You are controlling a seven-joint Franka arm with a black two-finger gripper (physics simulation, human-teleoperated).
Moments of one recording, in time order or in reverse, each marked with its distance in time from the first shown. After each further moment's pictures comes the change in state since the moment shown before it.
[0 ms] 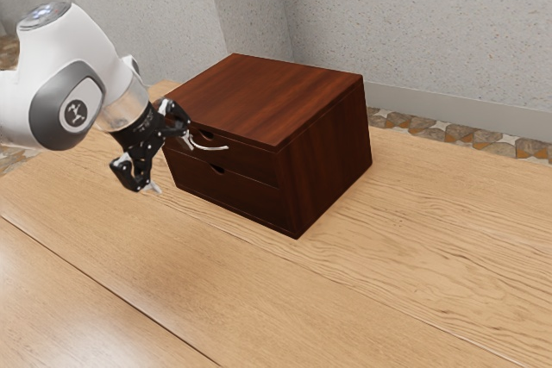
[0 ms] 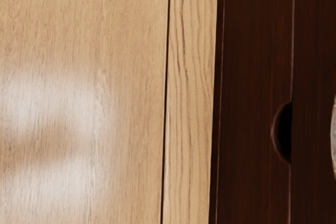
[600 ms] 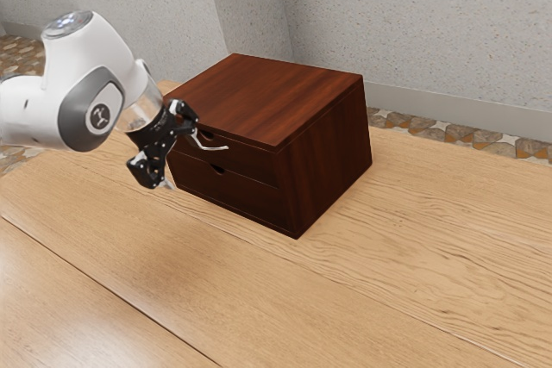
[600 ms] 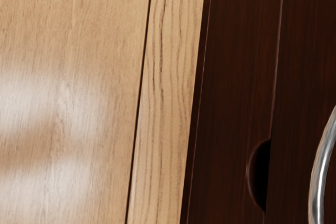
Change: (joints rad) arm 0.018 0.115 0.000 0.058 -0.001 0.078 -0.057
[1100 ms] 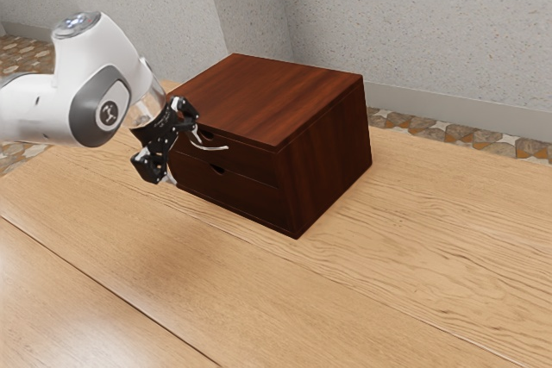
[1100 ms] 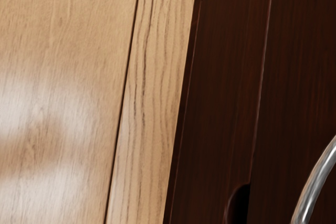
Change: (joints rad) arm 0.026 0.077 0.001 0.064 0.000 0.016 -0.012
